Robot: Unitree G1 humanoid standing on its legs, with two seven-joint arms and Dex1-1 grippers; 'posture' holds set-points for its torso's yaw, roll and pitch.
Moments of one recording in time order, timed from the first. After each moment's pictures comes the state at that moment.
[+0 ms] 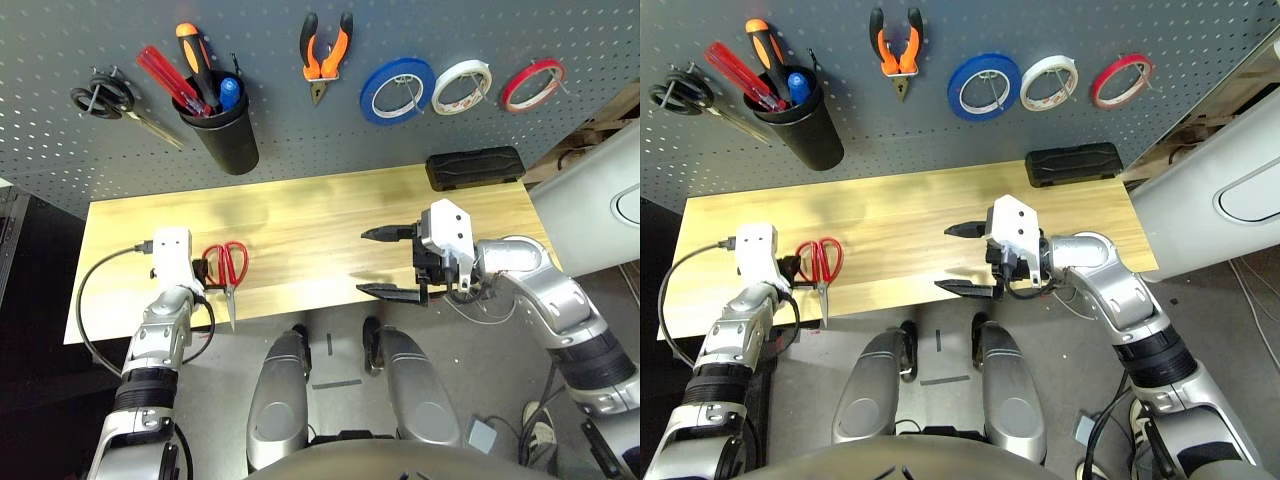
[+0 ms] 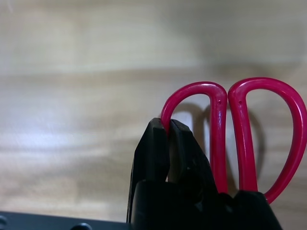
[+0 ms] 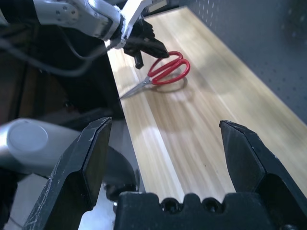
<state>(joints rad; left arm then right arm) -0.14 0.41 0.18 0.16 -0.08 0.44 -0.13 -0.31 -0.53 0.20 -0.16 0.37 0.26 1.11</state>
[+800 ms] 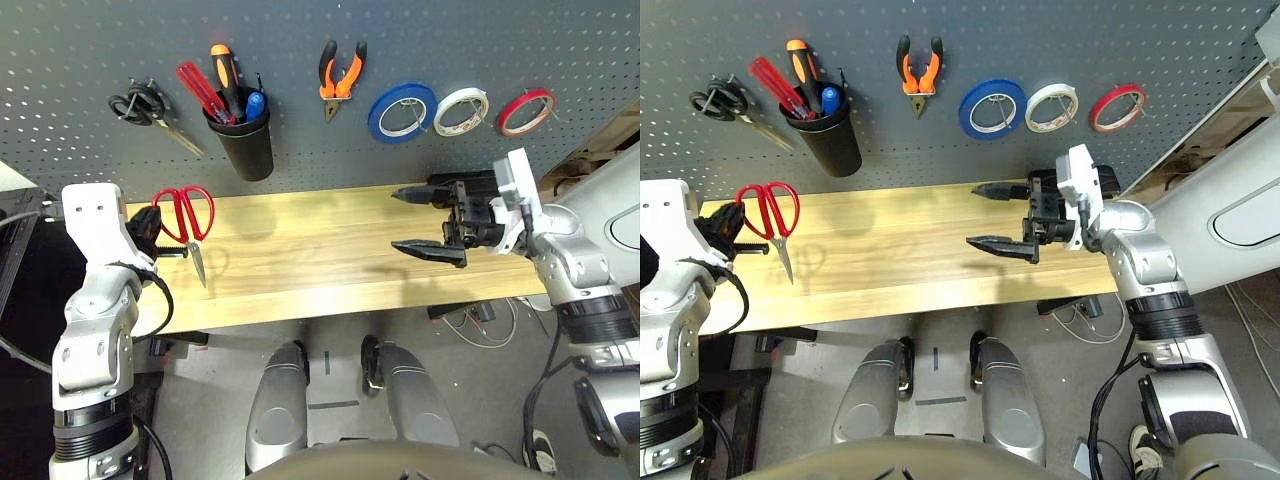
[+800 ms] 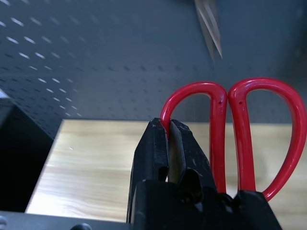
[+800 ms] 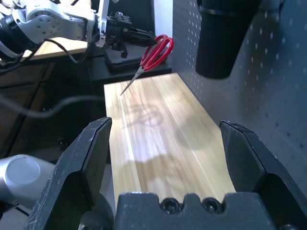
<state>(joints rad) -0.05 0.45 0.40 -0.43 -0.13 0.65 -0.13 -0.46 -0.52 0.01 0.17 0.54 0.12 1.37</state>
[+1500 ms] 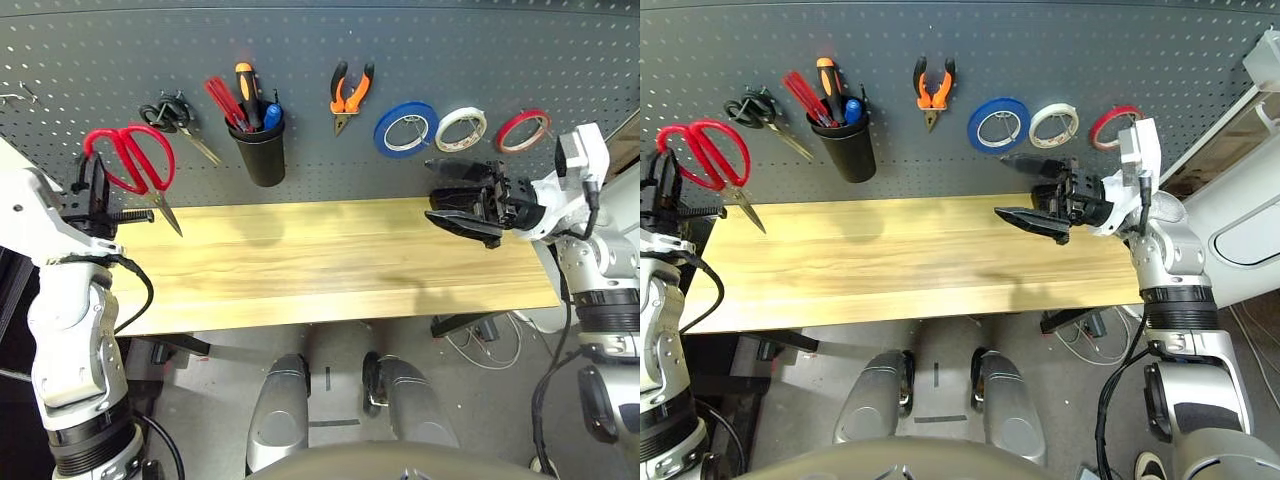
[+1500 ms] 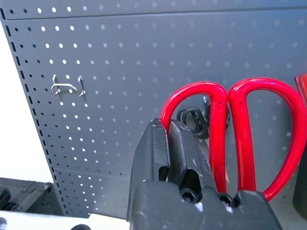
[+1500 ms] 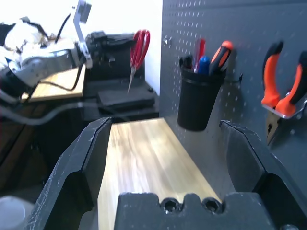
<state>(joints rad) -0.11 0.37 0.49 -0.52 -0.15 0.38 -0.06 -0.50 -0.52 -0.13 0.22 0.67 0.15 1.41</state>
